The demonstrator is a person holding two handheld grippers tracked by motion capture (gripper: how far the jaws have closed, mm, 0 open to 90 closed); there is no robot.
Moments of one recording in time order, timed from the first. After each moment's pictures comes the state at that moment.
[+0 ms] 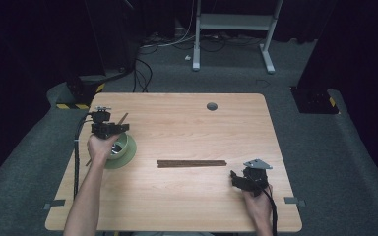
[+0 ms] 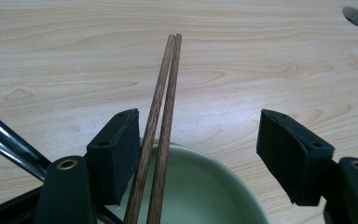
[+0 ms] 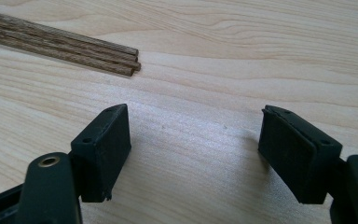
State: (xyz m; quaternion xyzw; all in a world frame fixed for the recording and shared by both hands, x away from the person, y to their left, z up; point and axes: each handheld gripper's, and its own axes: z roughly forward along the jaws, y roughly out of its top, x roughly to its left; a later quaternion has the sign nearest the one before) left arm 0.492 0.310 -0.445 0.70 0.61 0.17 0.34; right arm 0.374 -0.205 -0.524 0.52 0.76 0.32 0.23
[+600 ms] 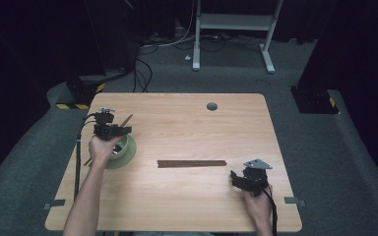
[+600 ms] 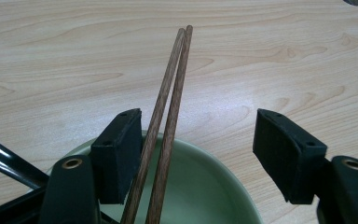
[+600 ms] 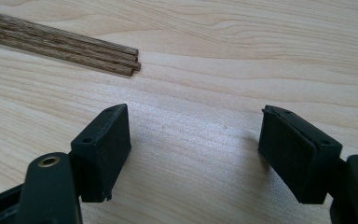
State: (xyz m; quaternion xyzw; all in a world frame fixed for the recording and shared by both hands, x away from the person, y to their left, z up) left arm 0.489 0.302 -0.446 0.72 0.60 0.16 0.33; right arm 0.374 -0.205 -0.524 0.52 0.76 0.32 0.23
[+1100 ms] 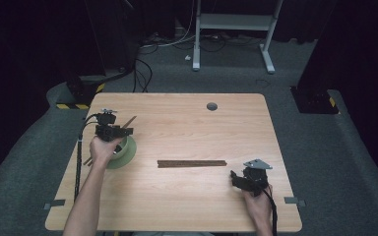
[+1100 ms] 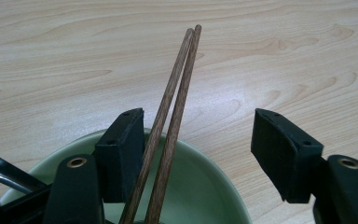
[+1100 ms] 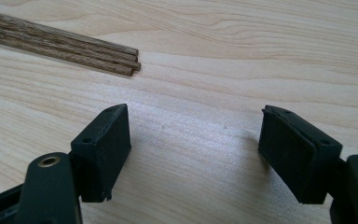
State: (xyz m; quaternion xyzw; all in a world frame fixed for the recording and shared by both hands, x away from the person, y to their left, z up) left arm 0.487 0.296 -0.447 0.73 0.58 0.15 0.32; right arm 0.374 -0.205 -0.524 0.52 0.76 0.32 0.23
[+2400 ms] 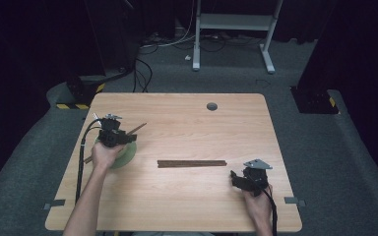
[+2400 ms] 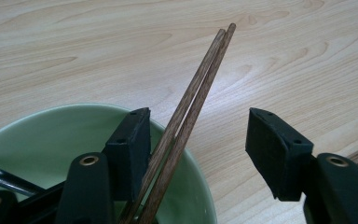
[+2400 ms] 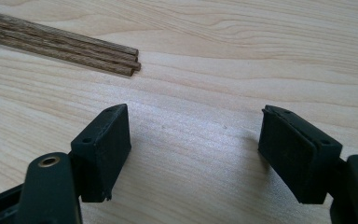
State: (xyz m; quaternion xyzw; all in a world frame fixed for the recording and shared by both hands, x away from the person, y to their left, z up) left arm 0.469 0.282 -0.449 0.76 0.55 0.14 0.32; right arm 0.374 -0.205 -0.524 0.52 0.76 0.32 0.23
